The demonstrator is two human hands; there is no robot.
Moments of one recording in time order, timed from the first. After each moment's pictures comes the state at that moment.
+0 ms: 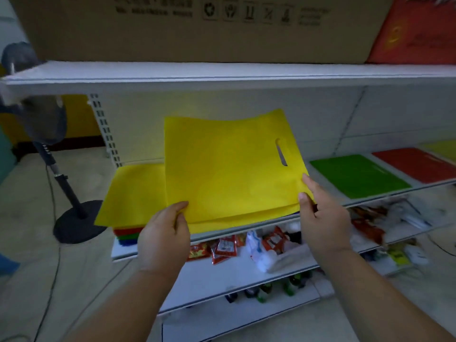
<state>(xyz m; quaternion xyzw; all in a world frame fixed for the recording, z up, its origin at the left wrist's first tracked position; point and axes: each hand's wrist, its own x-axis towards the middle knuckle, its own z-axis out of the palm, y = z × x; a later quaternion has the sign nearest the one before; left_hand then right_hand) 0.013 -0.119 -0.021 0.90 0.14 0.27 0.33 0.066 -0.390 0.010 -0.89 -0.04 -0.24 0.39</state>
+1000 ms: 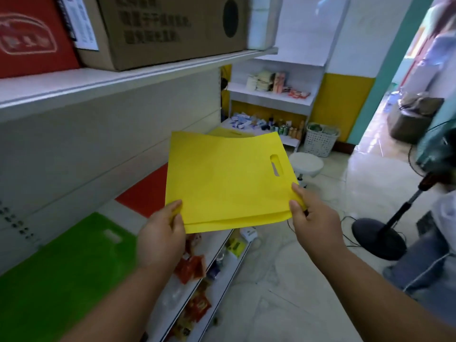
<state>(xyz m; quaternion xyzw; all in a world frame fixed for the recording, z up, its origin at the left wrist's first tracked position) 0.369 -0.871 -0.028 0.88 -0.18 0.07 0.43 0.208 -1.106 -0.001 -0.84 0.31 -0.33 0.30</state>
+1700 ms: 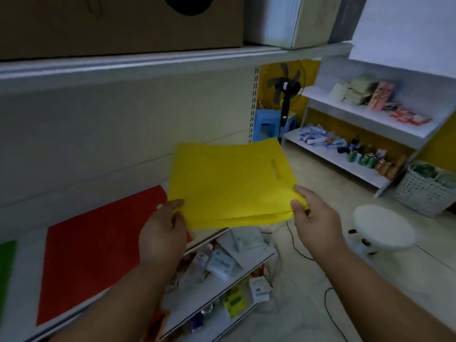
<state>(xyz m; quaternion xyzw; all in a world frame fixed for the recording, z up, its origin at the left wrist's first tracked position) 0.538 -1.174 -0.045 0.89 0.04 0.12 0.43 0.508 -1.459 -0.040 -0.90 0.11 -0.21 0.37</state>
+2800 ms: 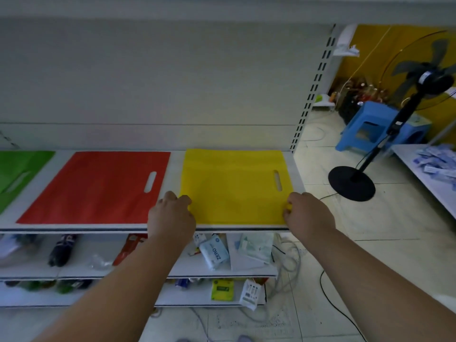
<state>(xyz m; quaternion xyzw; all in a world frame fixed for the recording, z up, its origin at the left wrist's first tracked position) 0.613 -1.306 -0.099 0.96 0.26 0.01 0.08 0.732 -1.572 -0.092 -0.98 -0.16 0.05 0.07</state>
